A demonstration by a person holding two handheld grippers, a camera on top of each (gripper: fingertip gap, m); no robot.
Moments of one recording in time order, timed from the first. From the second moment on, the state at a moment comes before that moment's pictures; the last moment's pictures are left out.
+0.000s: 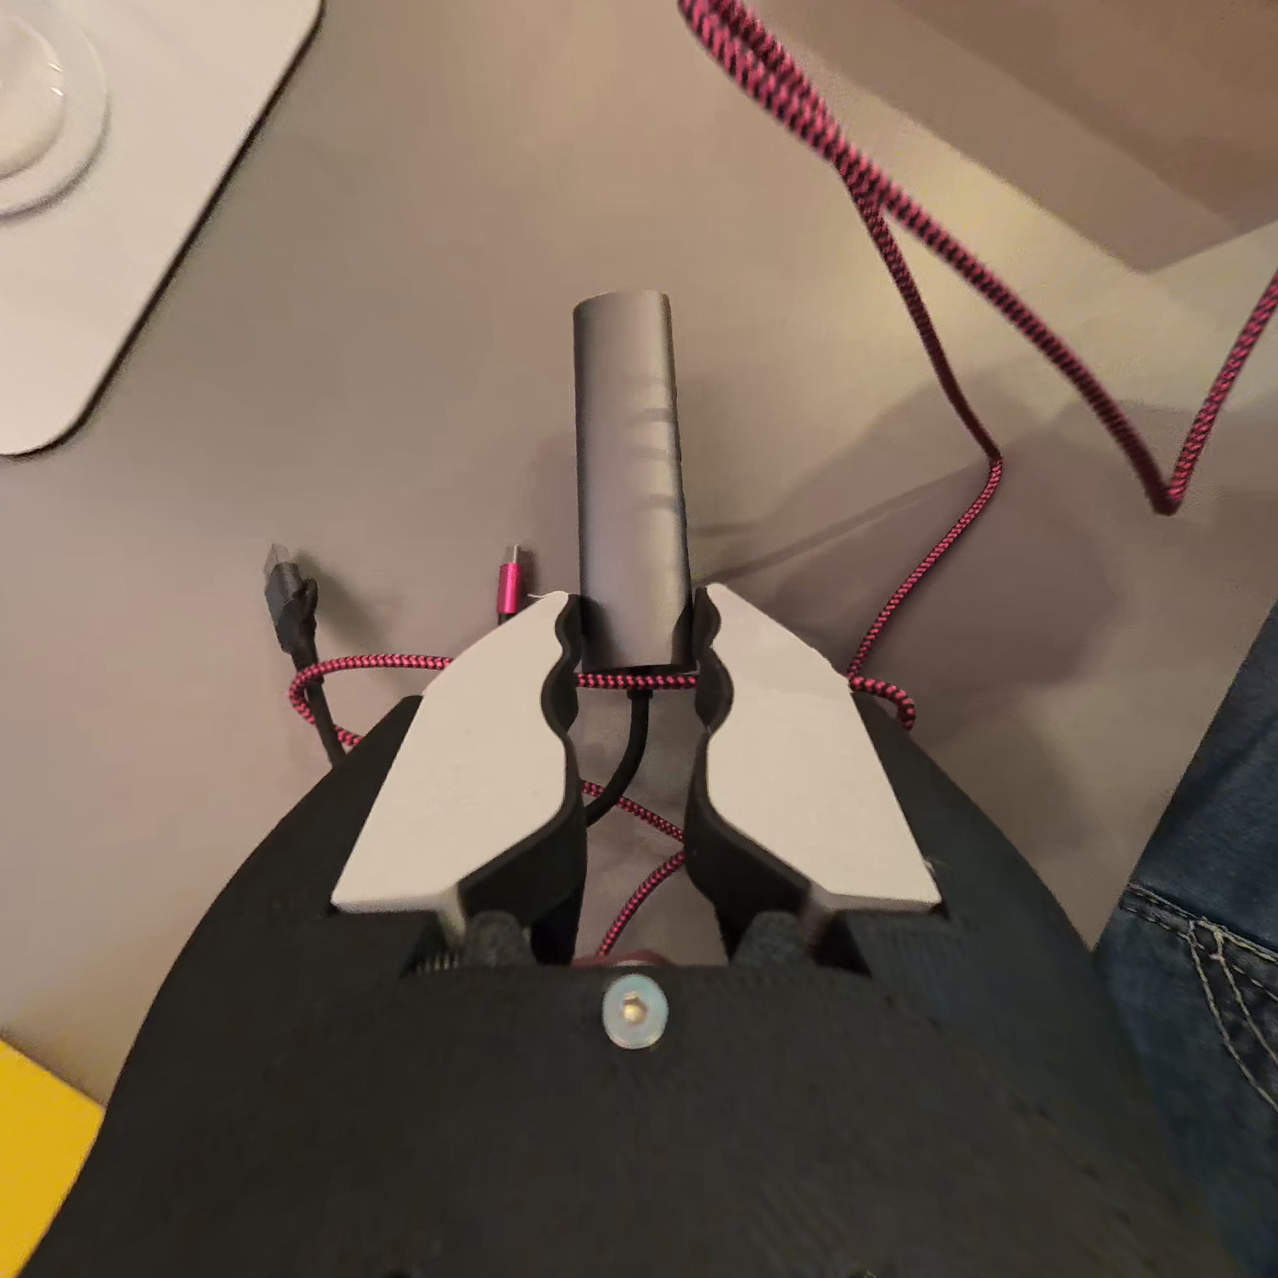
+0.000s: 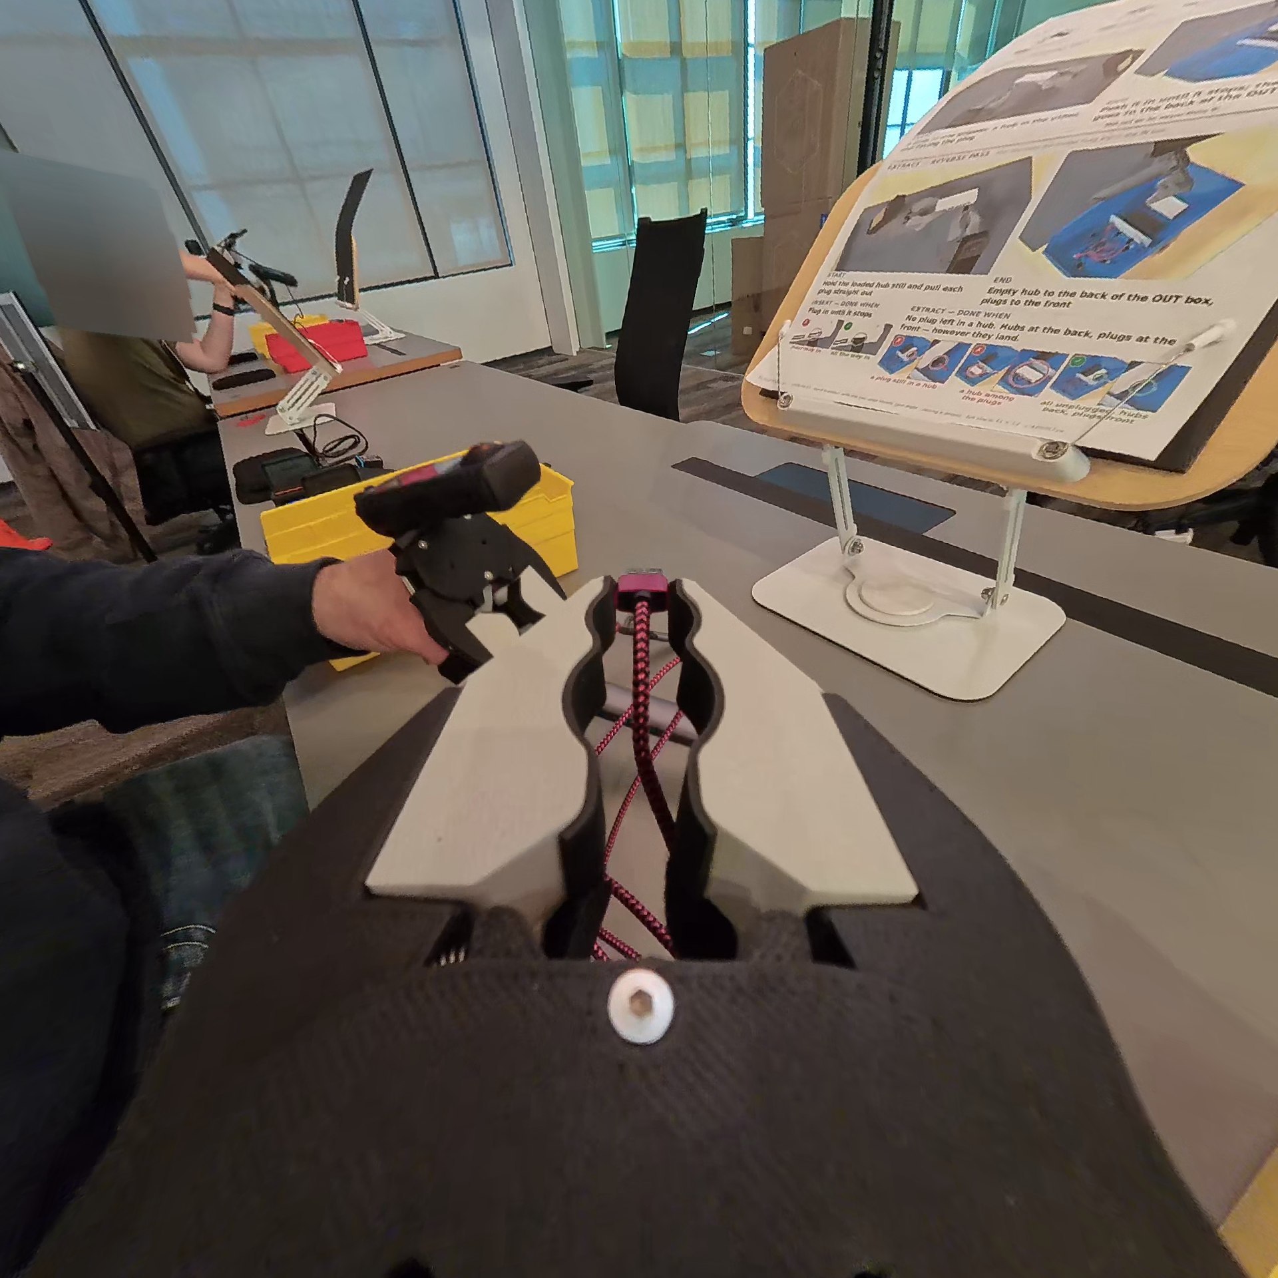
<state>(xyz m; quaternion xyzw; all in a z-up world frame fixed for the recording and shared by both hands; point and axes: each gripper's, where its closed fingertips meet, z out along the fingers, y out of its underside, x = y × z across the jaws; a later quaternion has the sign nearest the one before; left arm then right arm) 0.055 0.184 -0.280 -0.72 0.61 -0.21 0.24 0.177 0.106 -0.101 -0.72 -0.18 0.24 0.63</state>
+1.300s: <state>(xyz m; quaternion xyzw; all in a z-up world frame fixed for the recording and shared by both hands) 0.084 0.169 -0.173 -0.71 0.51 -0.35 0.34 0.115 0.163 -0.152 -0.74 -0.22 0.16 0.62</state>
